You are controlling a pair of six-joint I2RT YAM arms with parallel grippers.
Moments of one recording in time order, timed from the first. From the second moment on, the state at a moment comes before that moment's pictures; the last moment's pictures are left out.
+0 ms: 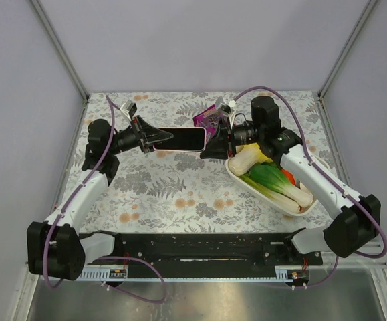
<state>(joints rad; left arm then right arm) -0.14 1.16 0.81 0.37 1.00 -1.40 0.52 1.38 1.24 -0.12 -1.14 0.15</state>
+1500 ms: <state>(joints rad) -0.19 1.04 1.05 0.02 1.11 -0.59 0.54 1.24 1.17 -0.31 -0.95 0.05</state>
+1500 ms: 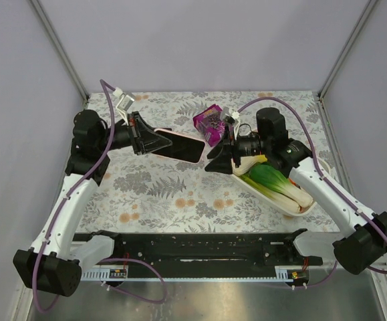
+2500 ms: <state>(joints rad) -0.25 1.05 0.86 0.38 1.09 -0.77 0.54 1.33 1.13 0.03 -1.06 0.34</state>
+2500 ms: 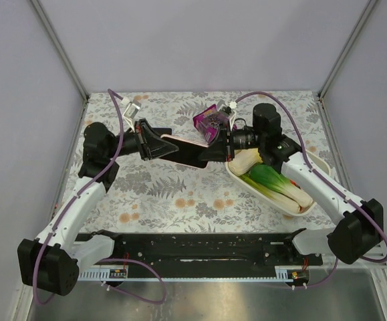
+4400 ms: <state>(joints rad) -0.64 1.34 1.45 -1.05 0.67 0.58 0.67 1.31 1.33 -0.68 -0.74 -0.27</state>
